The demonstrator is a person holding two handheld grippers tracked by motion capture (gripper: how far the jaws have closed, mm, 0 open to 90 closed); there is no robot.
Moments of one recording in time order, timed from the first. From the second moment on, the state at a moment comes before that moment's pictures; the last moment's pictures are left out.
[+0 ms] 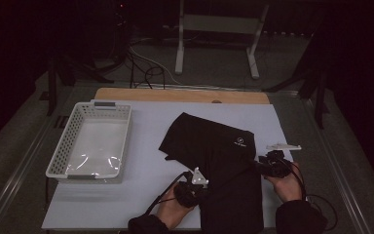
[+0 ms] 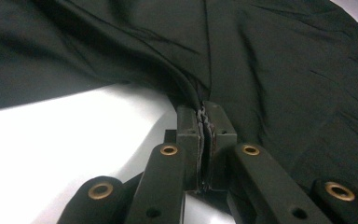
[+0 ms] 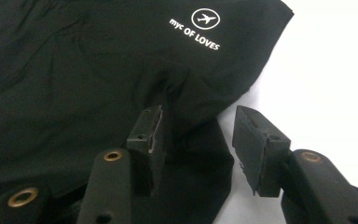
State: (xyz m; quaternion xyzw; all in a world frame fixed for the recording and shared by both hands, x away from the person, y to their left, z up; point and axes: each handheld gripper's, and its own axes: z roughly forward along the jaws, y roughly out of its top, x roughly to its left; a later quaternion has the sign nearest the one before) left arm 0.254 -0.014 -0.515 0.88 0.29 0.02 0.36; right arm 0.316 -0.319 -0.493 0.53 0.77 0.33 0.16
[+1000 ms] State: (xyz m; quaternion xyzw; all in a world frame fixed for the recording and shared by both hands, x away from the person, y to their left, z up) left arm 0.261 0.001 -0.517 0.88 0.31 0.02 0.36; right arm 0.369 -0.323 -0.512 0.60 0.73 0.30 0.16
